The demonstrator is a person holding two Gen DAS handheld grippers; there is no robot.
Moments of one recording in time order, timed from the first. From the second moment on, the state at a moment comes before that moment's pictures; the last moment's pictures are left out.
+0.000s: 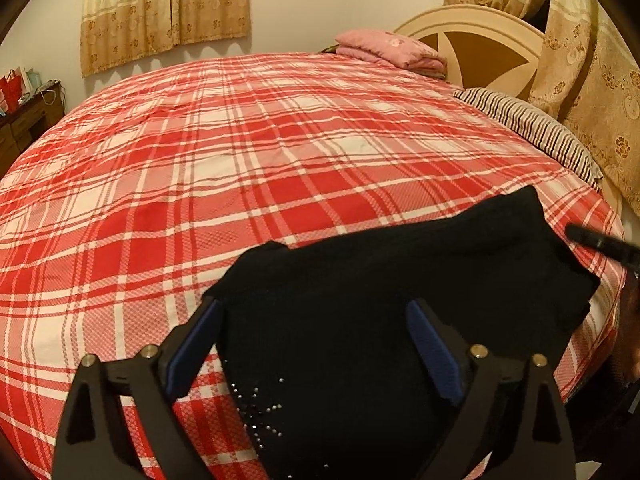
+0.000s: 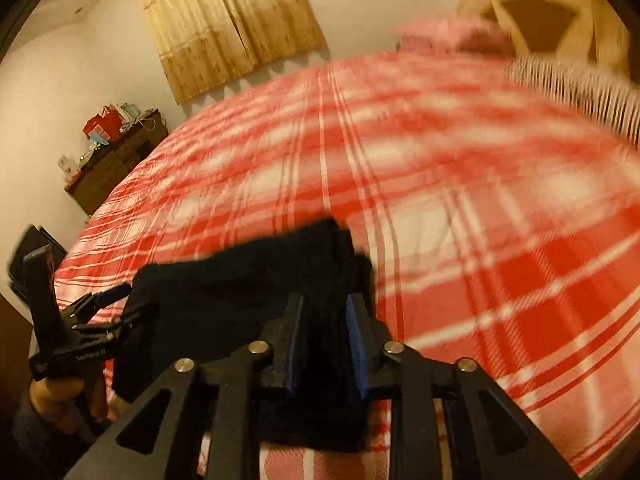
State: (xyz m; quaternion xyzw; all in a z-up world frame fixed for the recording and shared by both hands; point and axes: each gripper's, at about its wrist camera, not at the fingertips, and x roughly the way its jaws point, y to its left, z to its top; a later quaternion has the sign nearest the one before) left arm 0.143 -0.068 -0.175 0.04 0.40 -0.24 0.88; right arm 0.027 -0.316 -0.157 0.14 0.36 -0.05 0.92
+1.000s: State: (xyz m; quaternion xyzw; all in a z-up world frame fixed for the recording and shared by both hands) left arm 0.132 -0.071 -0.165 0.04 0.39 -0.25 0.88; right arm 0.054 -0.298 -0.155 0.14 0.35 0.01 0.93
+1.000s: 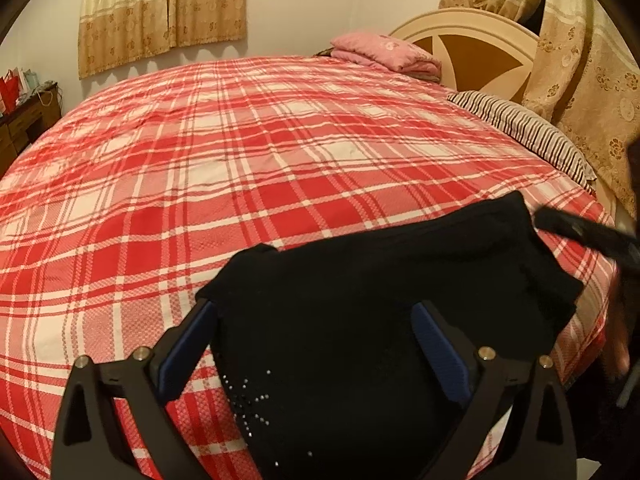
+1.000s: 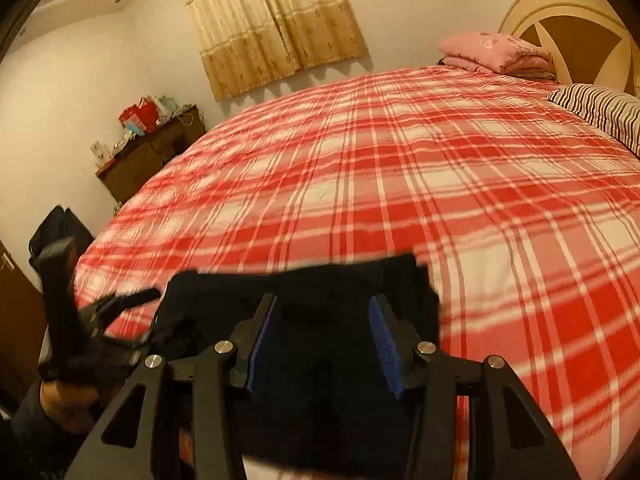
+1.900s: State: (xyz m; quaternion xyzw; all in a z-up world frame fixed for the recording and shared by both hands) left arm 0.102 -0.039 -0.189 0.01 0.42 -0.25 0.87; right arm 0.082 -0.263 -0.137 0.01 0.37 -0.08 0.92
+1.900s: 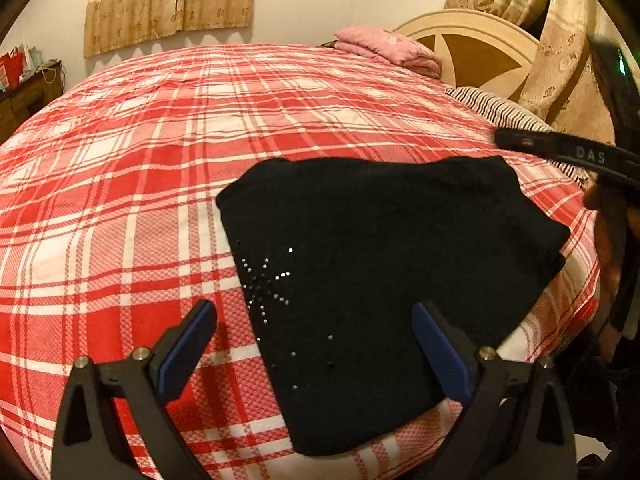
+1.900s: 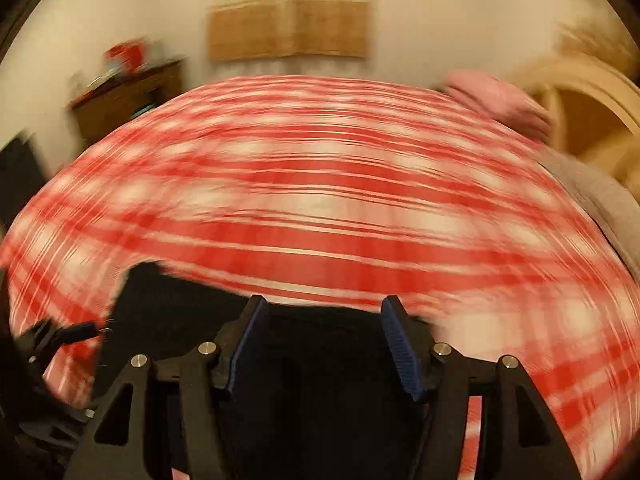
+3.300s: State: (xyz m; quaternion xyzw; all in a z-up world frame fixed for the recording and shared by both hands) left arm 0.105 -0.036 -0.188 0.01 0.43 -0.26 0.87; right arm 0.100 -0.265 -0.168 0.15 0.40 0.08 0.90
